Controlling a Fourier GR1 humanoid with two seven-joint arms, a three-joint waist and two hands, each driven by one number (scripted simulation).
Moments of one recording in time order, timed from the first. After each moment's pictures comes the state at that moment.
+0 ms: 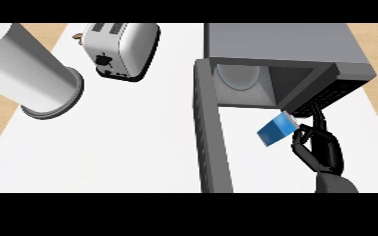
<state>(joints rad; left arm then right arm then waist) 0.77 0.05 0.33 -2.34 0.52 -0.54 -0.10 -0.21 -0.19 -0.25 -0.70 -0.02 0.18 -1.00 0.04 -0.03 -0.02</state>
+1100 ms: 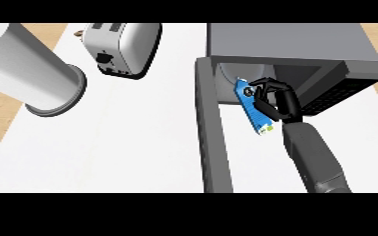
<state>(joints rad) 0.82 0.10 0.41 -2.33 0.62 -0.55 -0.09 -0.60 -0.13 -0.19 -0.48 0.12 0.00 -0.86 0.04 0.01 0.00</state>
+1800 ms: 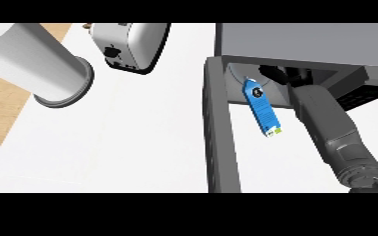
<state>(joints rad) 0.73 0.14 0.41 -2.31 0.67 -0.55 -0.08 -0.91 -0.25 -0.23 -0.23 0.17 -0.06 -0.74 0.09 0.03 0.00</state>
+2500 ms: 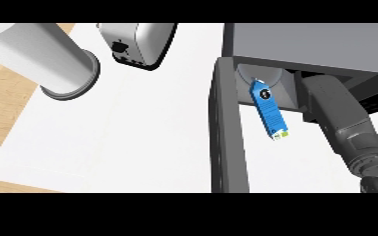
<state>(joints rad) 0.64 0.20 0.42 -2.30 0.73 -0.53 -0.06 -1.00 -0.31 -0.25 -0.14 0.20 -0.29 -0.69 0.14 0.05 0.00</state>
